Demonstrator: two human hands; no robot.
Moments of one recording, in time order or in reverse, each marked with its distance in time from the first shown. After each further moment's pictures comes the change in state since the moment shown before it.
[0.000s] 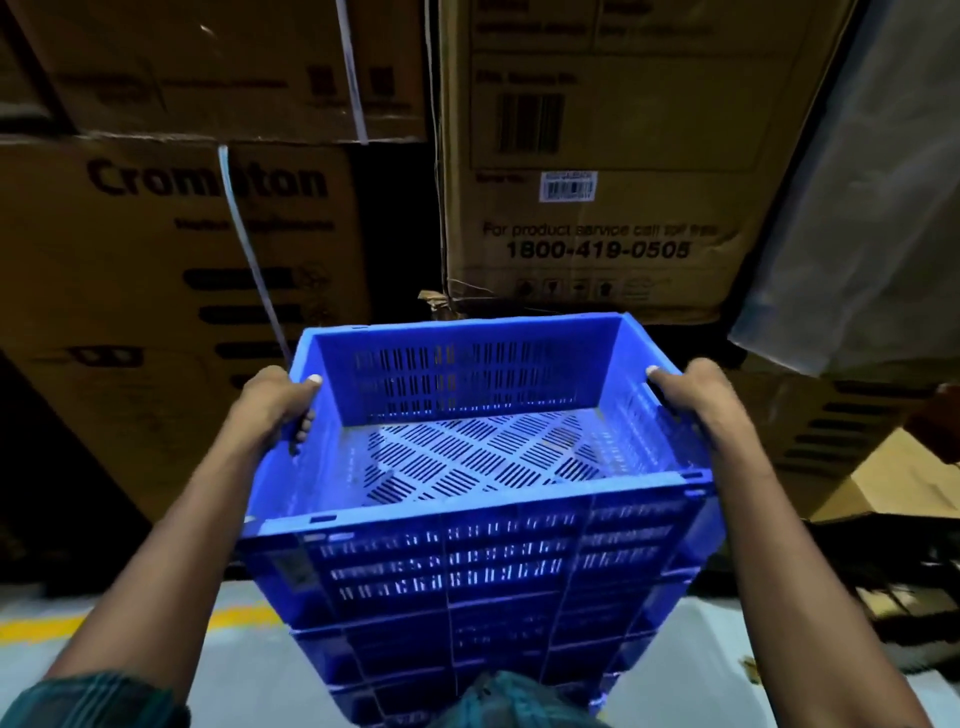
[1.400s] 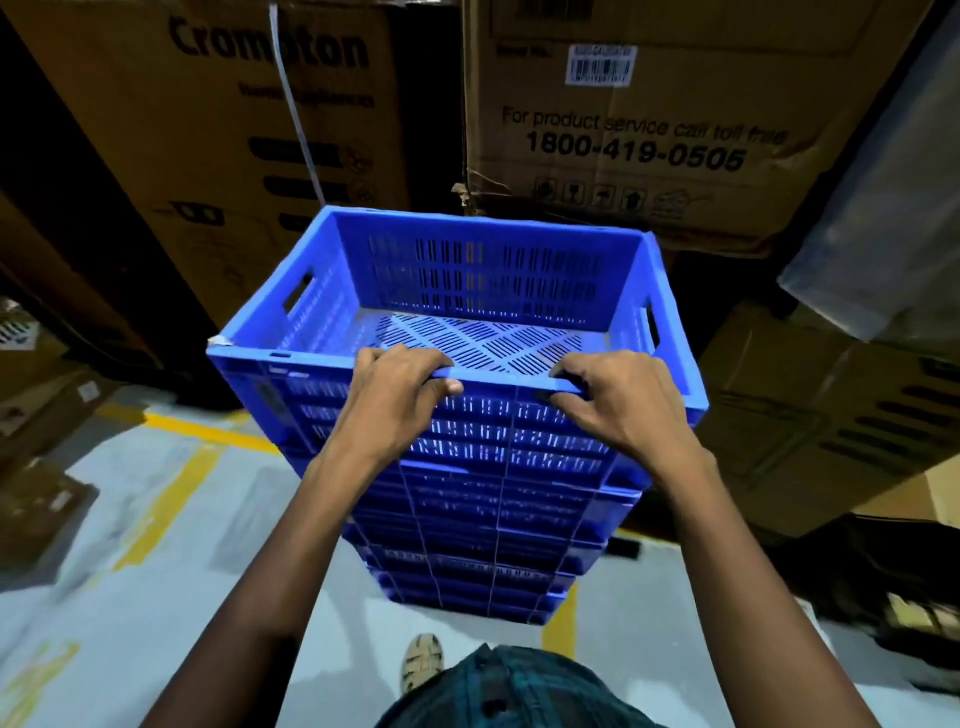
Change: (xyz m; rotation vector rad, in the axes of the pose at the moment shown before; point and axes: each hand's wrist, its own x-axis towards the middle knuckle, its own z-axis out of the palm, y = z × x) left_hand -0.233 -0.022 0.148 0.634 0.242 0.849; right_hand -0.077 0.056 -0.012 -0.333 -0.130 -1.236
